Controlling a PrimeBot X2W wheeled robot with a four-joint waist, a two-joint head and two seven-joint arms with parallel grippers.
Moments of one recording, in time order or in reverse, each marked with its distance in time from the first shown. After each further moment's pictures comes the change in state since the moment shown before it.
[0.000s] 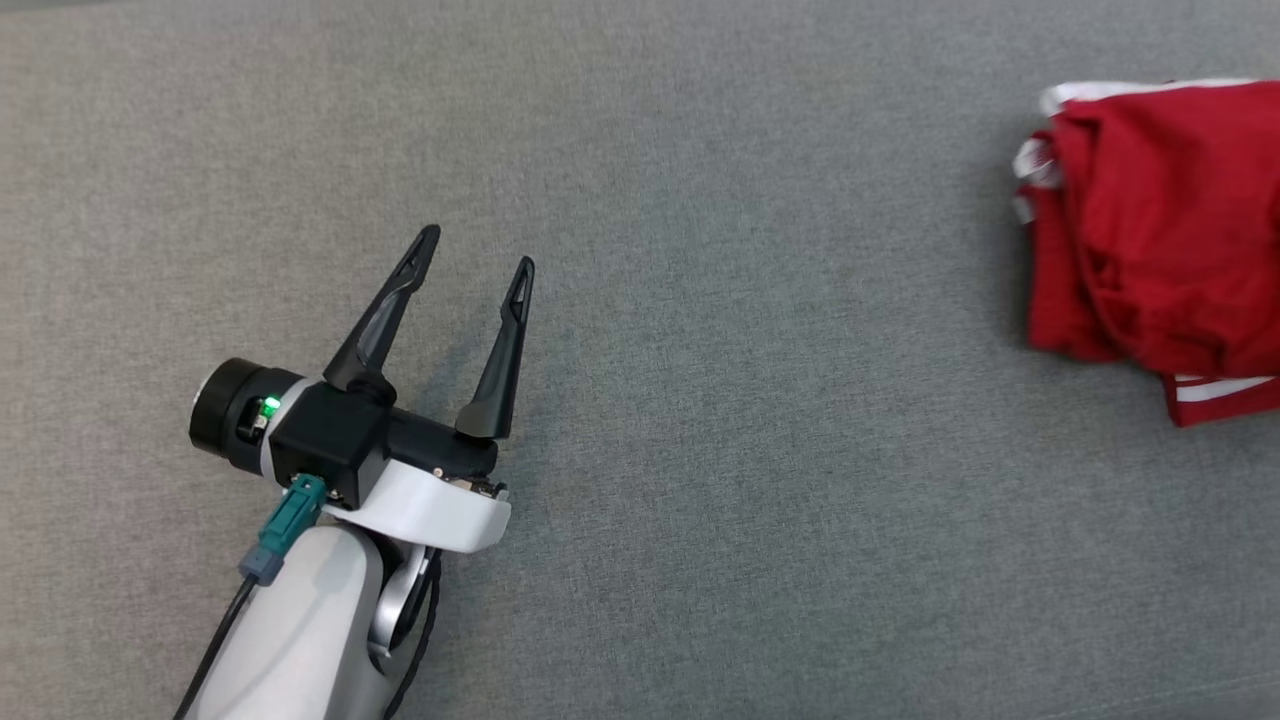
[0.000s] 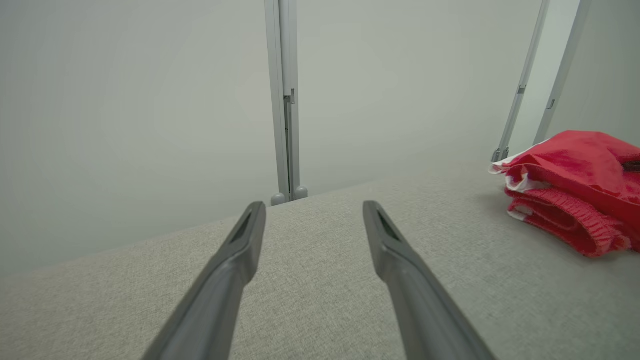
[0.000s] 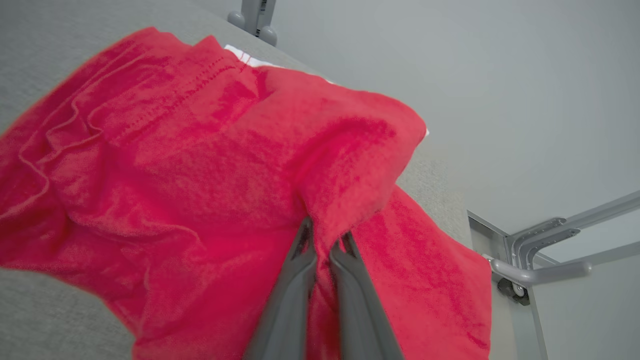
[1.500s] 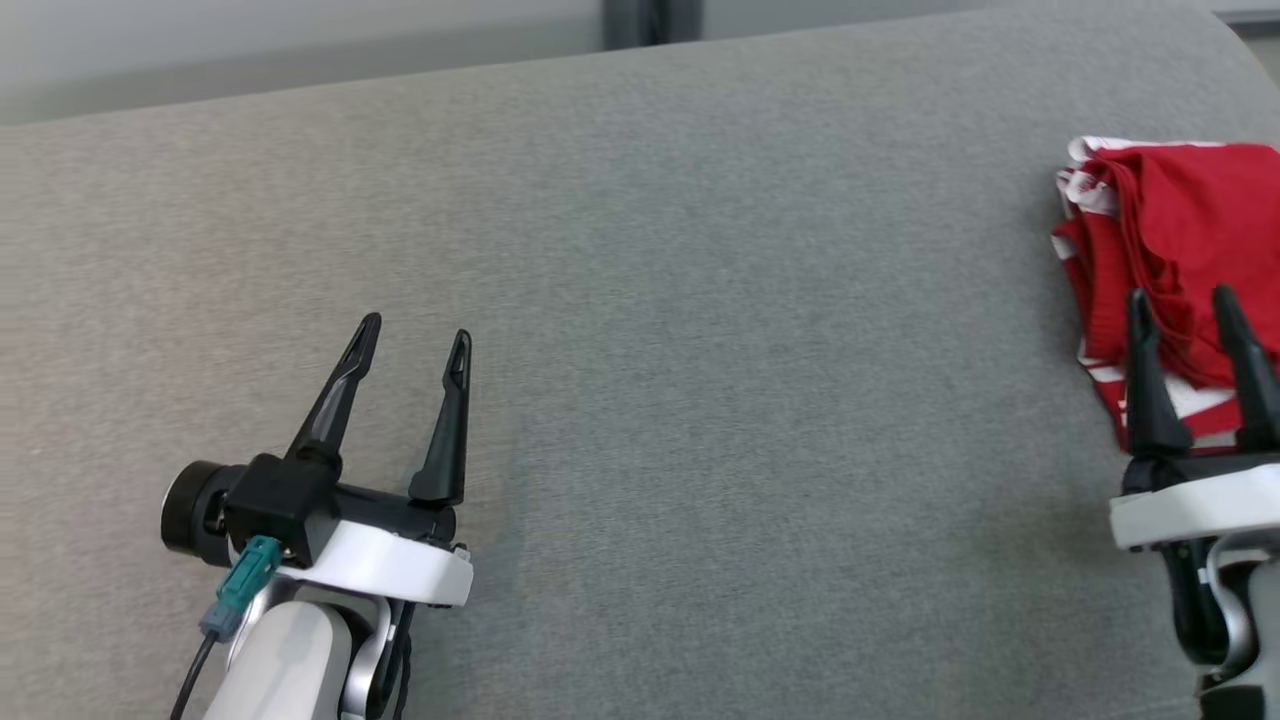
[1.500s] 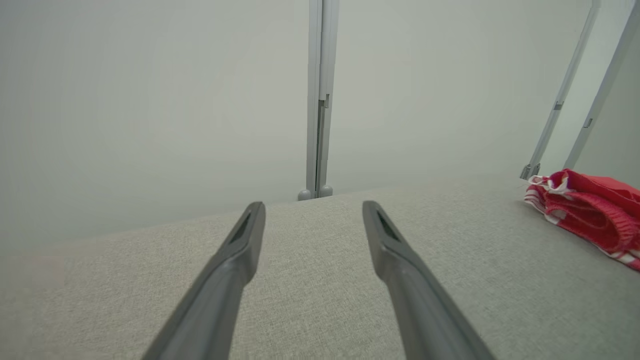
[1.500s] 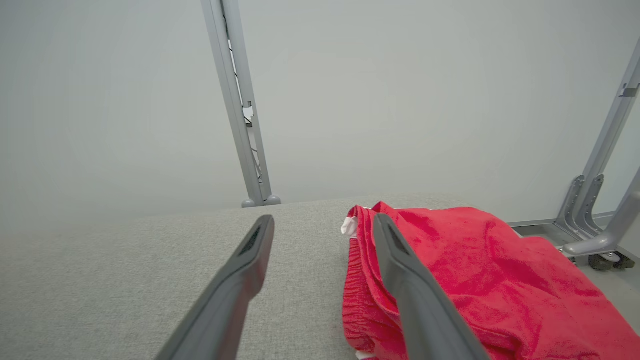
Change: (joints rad) left arm 0.127 0.027 0.039 -0.012 -0.082 0.062 0.016; right arm 0.384 0.618 -0.697 -0.281 -0.218 0.000 -0.064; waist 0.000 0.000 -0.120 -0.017
